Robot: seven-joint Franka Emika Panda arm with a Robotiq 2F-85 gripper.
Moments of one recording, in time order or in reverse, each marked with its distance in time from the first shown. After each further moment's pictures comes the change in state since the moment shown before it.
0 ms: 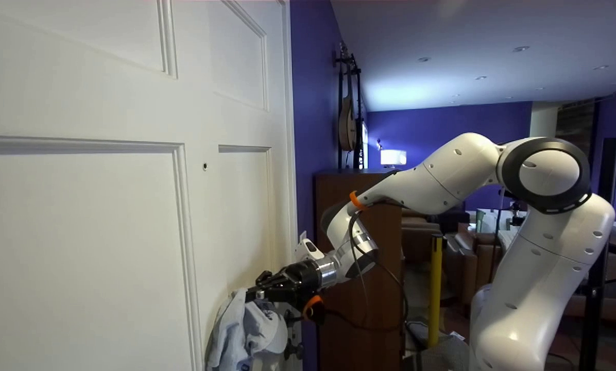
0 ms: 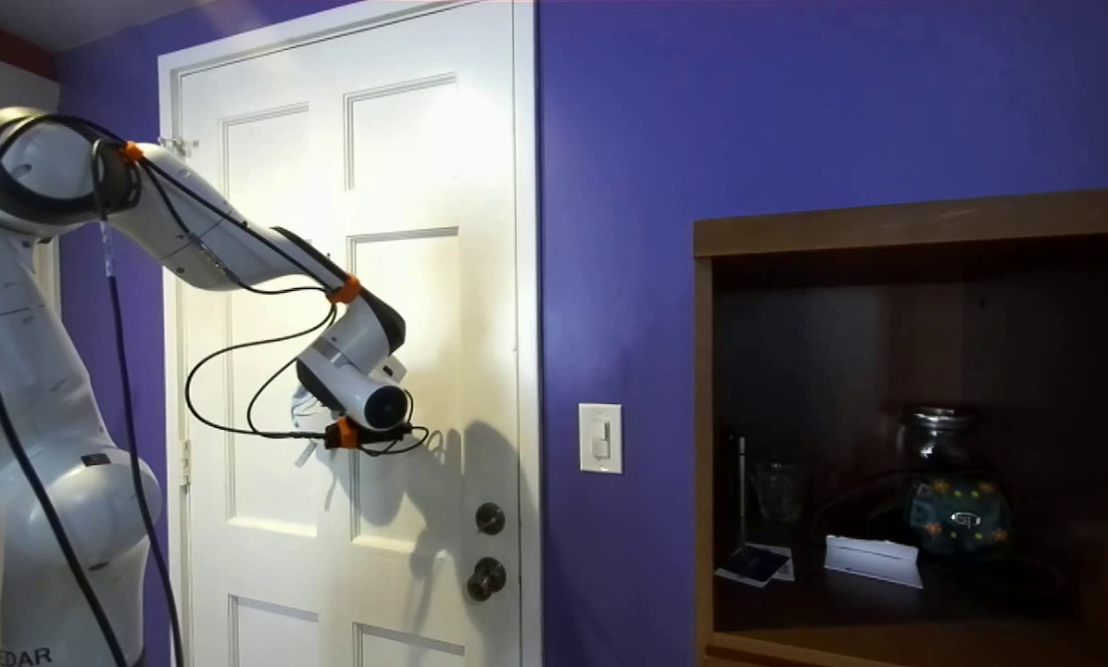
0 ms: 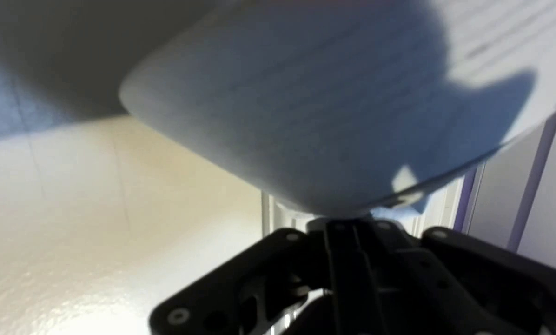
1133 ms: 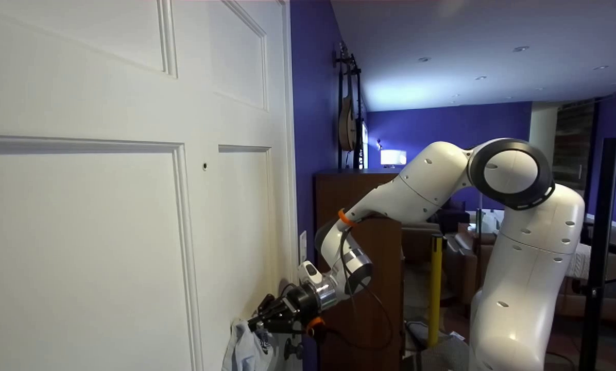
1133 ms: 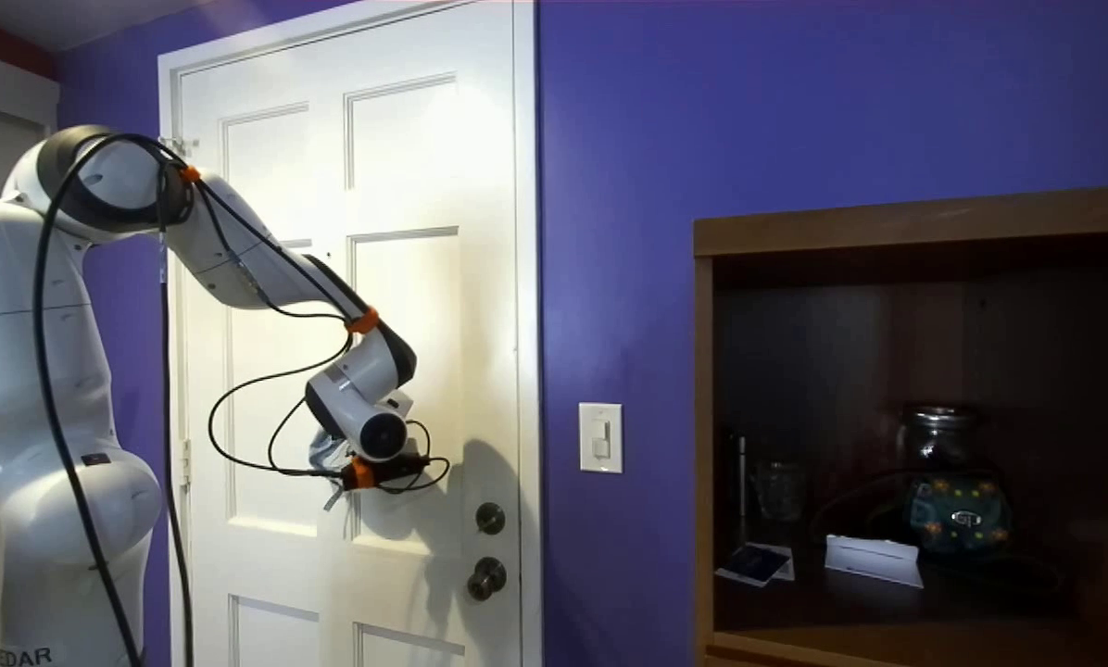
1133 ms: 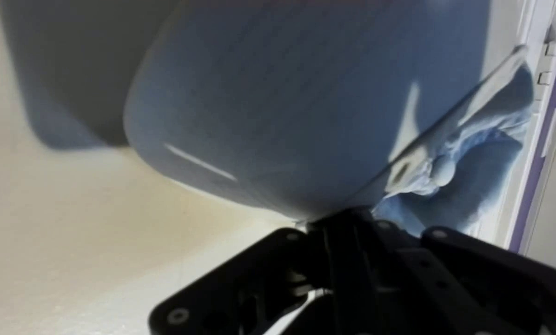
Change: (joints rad) arm -0.001 0.143 0.008 -0.001 0.044 0.176 -0.251
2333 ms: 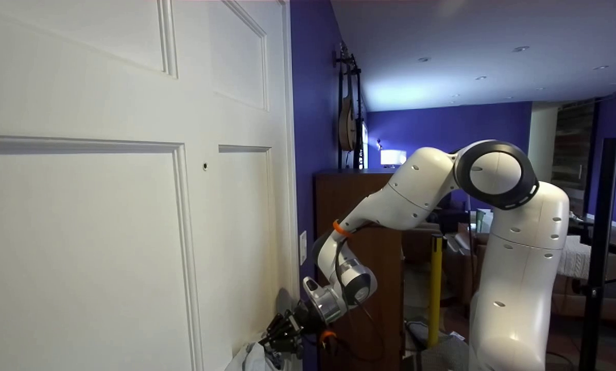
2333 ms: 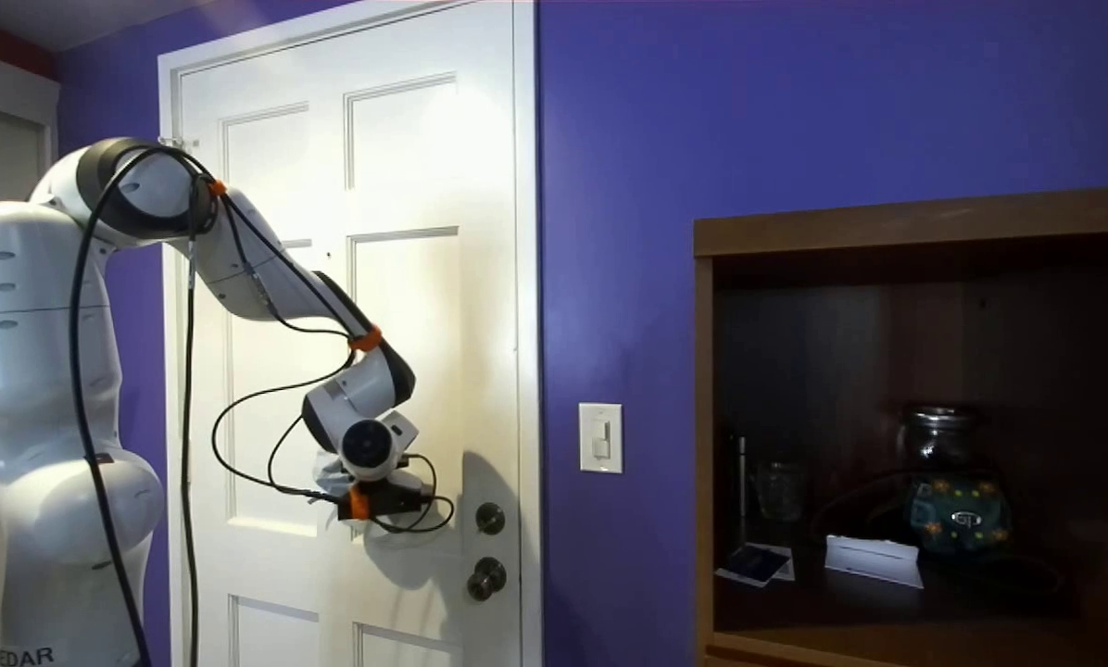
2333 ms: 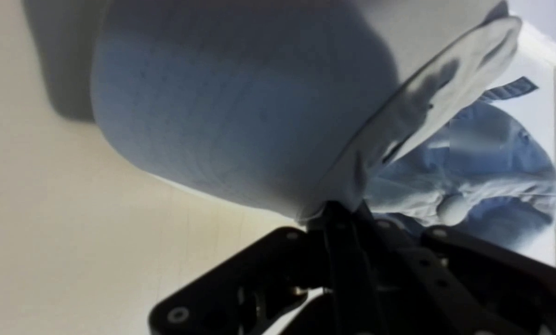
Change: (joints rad) arm 0.023 0.075 0.019 -0.005 0.082 0.271 0.046
